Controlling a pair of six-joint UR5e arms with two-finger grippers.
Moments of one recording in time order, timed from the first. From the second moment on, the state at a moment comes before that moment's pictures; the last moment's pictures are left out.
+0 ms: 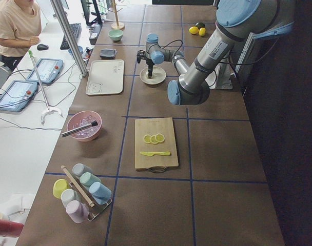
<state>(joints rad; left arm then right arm) -0.59 -2.44 -1.39 -1.67 -1.95 -1.19 1.58 -1.73 1.80 -1.61 2.33 -0.17</state>
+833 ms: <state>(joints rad) -1.12 -1.93 -1.75 -1.41 -2.26 -0.29 1.57 -1.73 1.78 -1.61 2.33 -0.16</state>
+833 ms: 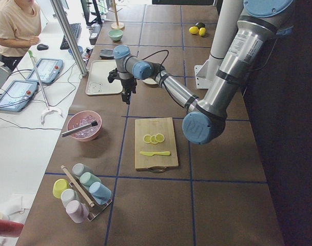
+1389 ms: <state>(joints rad) -1.53 -1.75 -1.57 -1.42 -2.38 0.21 1.57 -1.73 1.78 -1.61 2.33 -0.16</state>
